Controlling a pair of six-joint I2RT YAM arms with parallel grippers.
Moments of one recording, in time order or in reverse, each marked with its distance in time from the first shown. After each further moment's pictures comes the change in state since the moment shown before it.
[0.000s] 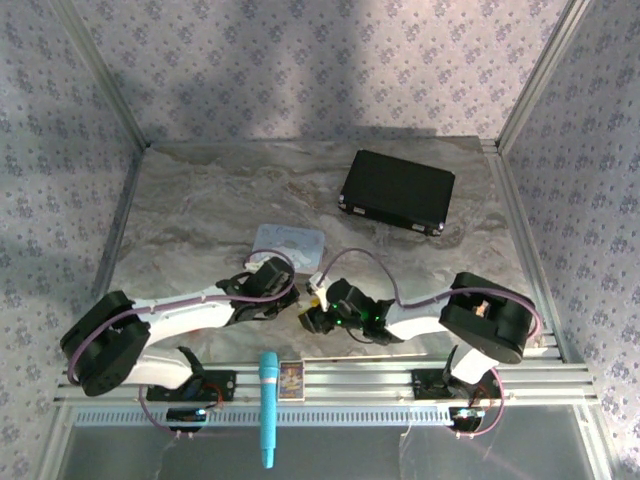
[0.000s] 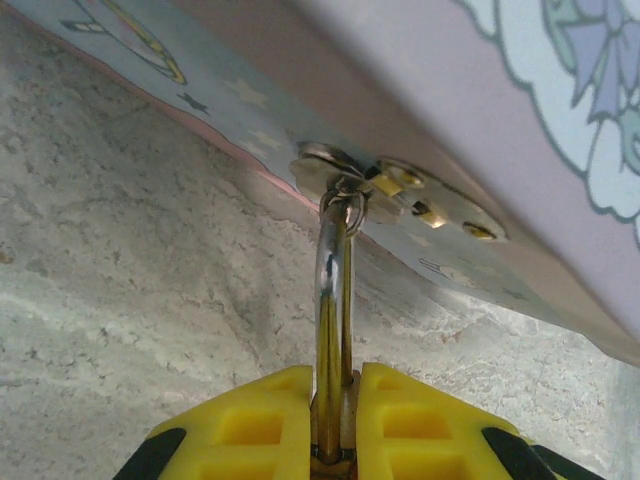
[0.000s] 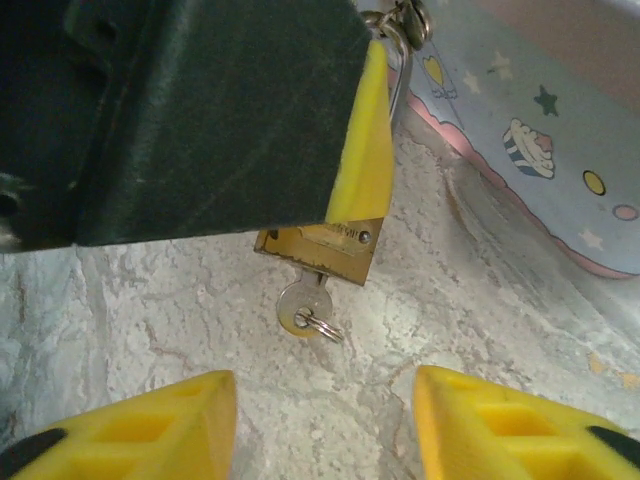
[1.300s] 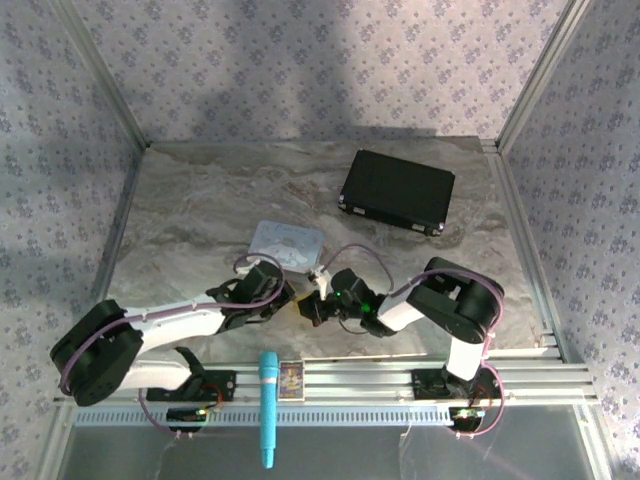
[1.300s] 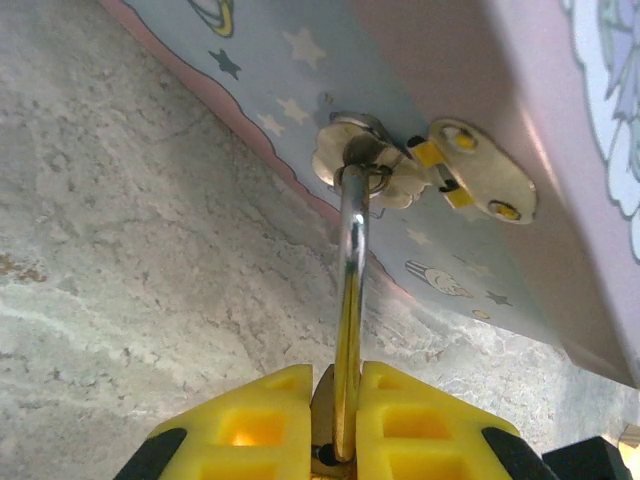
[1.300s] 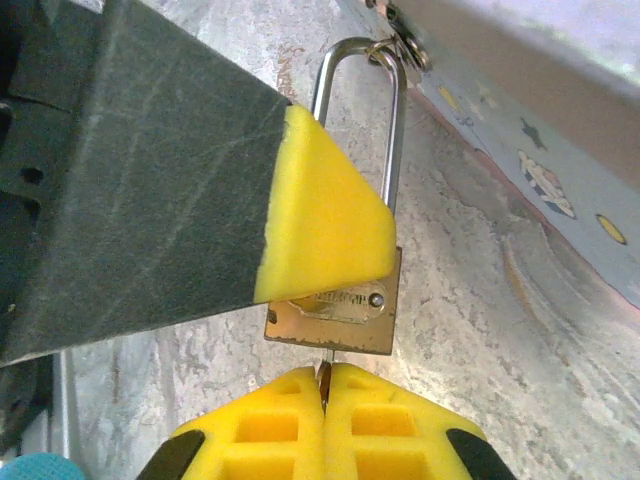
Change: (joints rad) left arm 0.033 -0.067 -0.113 0.138 0.014 -0.052; right arm -0.119 0.196 0.004 0.341 -0.269 0.183
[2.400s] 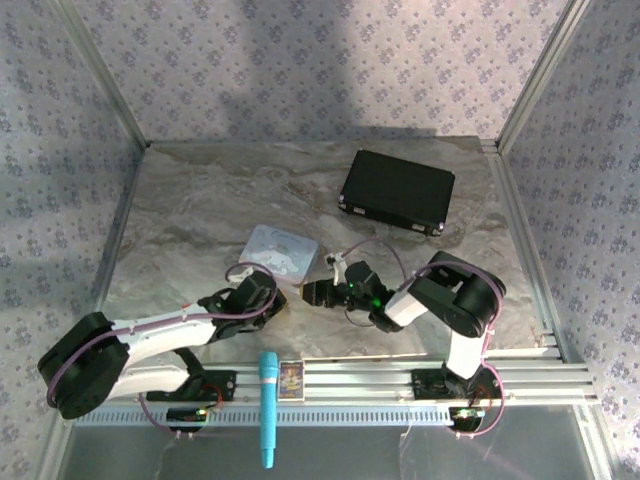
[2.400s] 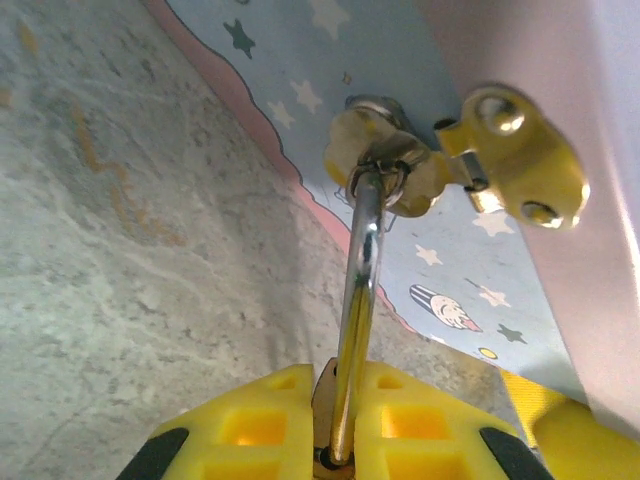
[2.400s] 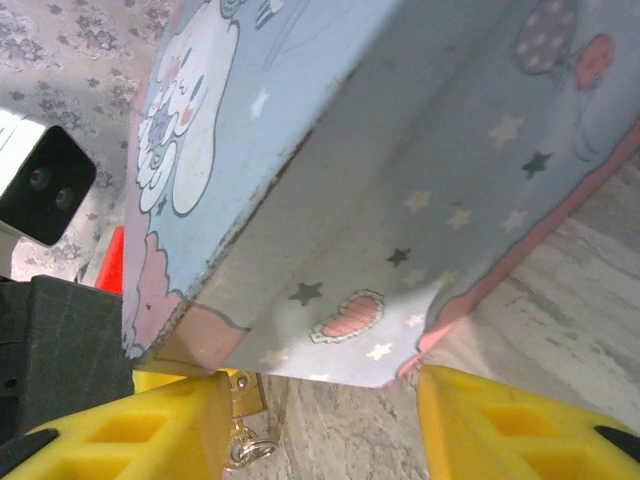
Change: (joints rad) left arm -0.016 -0.095 -0.069 -0.060 -0.053 -0.005; right arm -0.101 -0.007 -0.046 0.100 0.035 0.248
